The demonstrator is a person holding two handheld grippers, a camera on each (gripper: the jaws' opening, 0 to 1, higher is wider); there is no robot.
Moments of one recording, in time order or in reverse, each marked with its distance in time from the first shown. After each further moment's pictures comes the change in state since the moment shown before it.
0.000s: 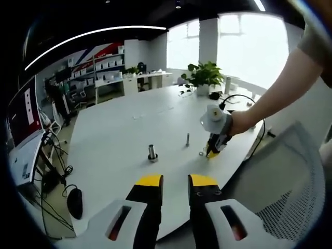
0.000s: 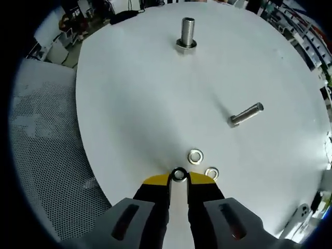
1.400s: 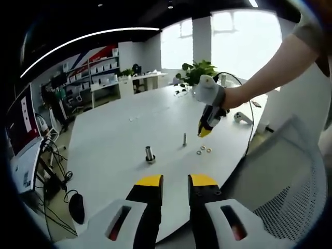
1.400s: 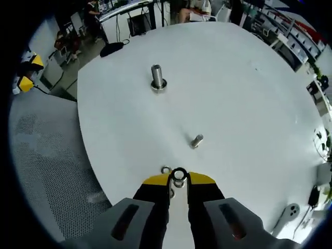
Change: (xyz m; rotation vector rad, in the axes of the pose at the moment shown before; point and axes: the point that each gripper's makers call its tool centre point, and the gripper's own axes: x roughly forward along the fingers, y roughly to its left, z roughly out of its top) left arm 0.003 -0.004 -0.003 0.052 0.021 -0.006; right arm -0.061 -0.045 0.040 0.074 -0.144 -0.037
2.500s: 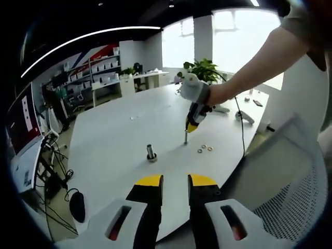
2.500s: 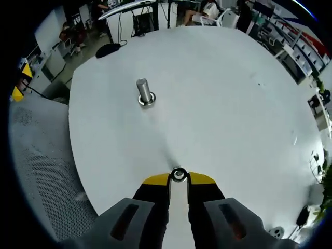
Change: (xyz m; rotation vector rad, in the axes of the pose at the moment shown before) left arm 0.000 0.002 -0.003 0.000 0.014 0.005; right arm 0.025 -0.019 0.039 -0.102 0.005 -0.010
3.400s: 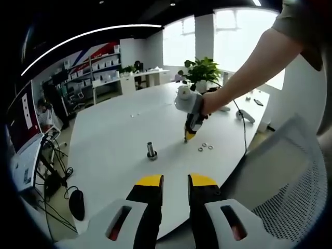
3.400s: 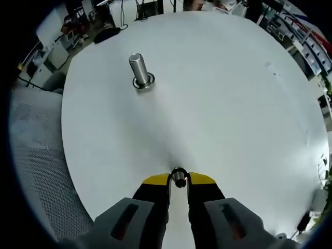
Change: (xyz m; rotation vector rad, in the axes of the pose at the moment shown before) left arm 0.001 0.002 -0.004 -0.017 0.015 0.002; right arm 0.050 0.003 -0.016 -0.014 0.090 0.056
